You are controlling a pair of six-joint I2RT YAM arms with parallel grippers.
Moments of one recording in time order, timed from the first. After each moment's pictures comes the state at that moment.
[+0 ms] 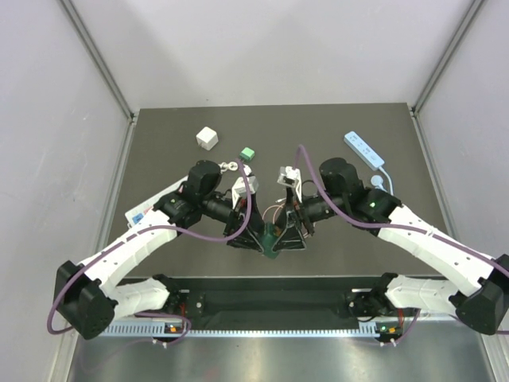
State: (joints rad) left arm -0.63 1.13 0.90 -0.31 1.24 -0.01; right arm 0.80 1.11 1.02 -0.42 -0.87 0.18
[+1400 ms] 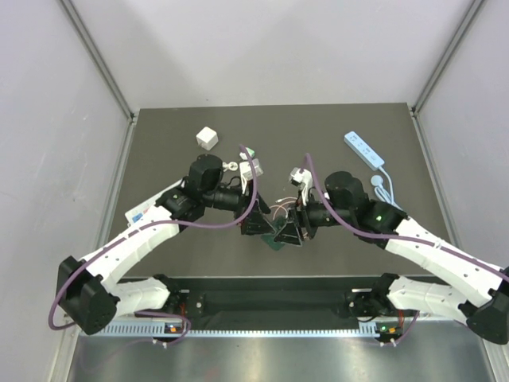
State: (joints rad) left arm -0.64 1.16 0.94 -0.23 0.95 -0.17; right arm 0.85 1.01 0.90 -0.38 -0.54 0.29
